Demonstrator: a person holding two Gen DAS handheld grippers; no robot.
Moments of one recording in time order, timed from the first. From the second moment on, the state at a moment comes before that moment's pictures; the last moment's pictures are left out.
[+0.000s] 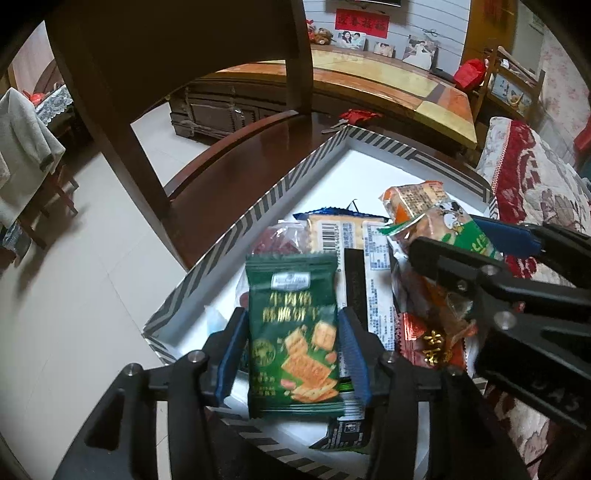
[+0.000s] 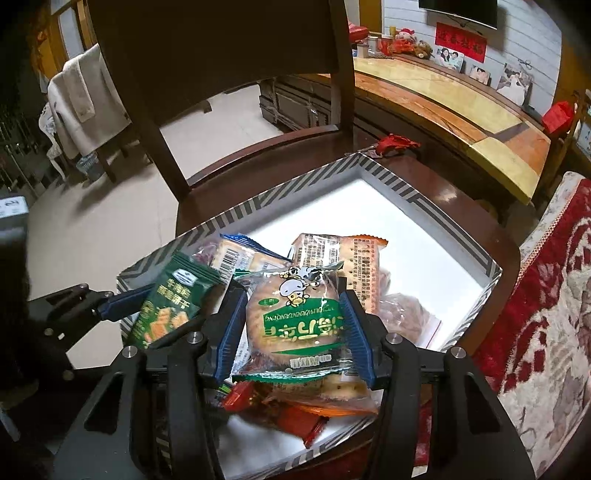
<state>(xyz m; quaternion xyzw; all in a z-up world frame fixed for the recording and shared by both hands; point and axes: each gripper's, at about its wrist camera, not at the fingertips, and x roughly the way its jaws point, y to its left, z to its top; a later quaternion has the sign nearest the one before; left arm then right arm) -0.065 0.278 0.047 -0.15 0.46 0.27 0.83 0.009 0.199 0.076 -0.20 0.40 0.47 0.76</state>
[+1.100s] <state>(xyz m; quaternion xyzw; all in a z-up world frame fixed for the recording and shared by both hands) -0.090 0.202 0.104 -0.09 0.40 0.25 0.88 -0.028 0.042 0.103 -0.08 0.38 0.42 0.82</state>
